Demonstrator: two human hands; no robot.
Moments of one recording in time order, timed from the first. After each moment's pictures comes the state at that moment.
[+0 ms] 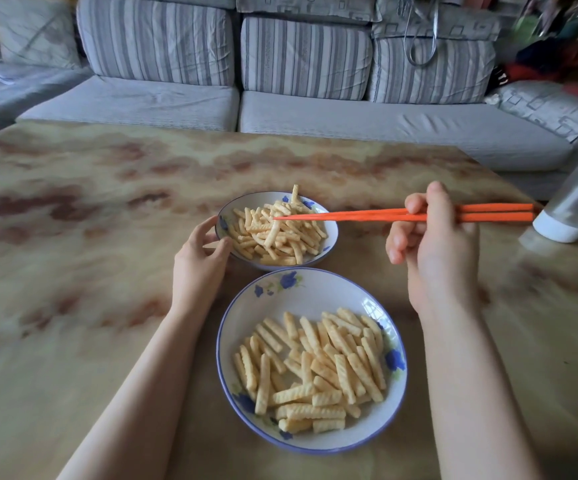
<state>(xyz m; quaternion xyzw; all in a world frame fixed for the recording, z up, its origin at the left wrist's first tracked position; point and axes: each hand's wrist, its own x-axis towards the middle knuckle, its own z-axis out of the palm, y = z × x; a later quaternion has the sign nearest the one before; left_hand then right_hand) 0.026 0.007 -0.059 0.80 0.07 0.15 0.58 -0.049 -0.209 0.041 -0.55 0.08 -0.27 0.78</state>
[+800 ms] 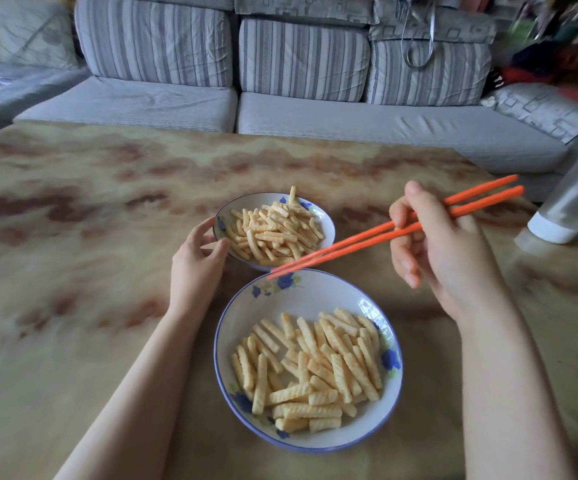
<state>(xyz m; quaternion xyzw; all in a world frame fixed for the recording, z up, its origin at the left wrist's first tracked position) 0.027 0.007 -0.060 0.80 0.07 0.15 0.58 -0.060 -0.232 0.049 -0.71 -0.02 -0.14 0.68</state>
